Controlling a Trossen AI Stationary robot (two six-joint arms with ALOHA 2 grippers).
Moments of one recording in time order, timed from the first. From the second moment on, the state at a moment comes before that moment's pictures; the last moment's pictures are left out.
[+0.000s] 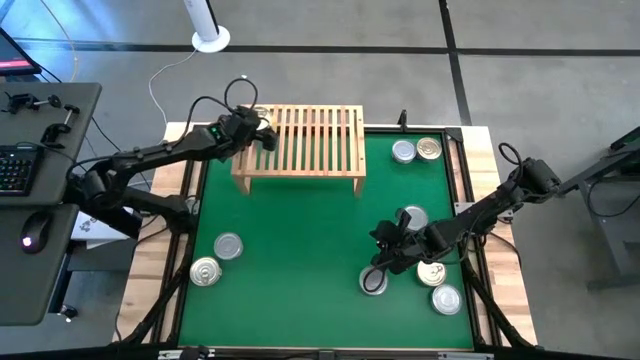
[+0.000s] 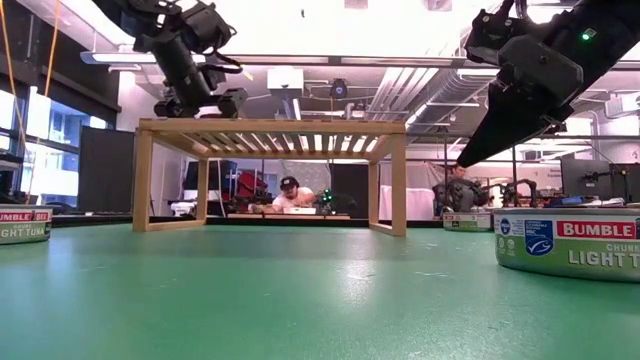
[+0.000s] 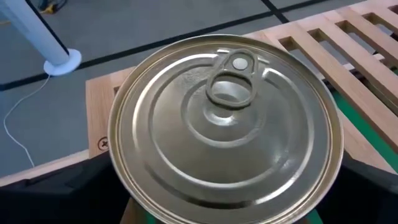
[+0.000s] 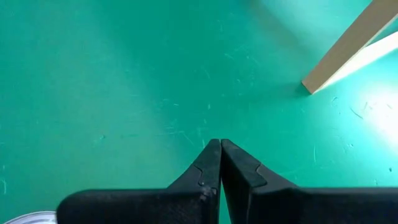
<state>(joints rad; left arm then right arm) 0.60 1.28 0.90 -0.36 -0.52 -0.35 0.49 1.45 0.75 -0.35 0.68 0.77</state>
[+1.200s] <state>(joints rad) 0.60 1.22 0.90 -0.45 -0.45 -0.25 0.33 1.45 0.75 -0.08 0.50 0.49</state>
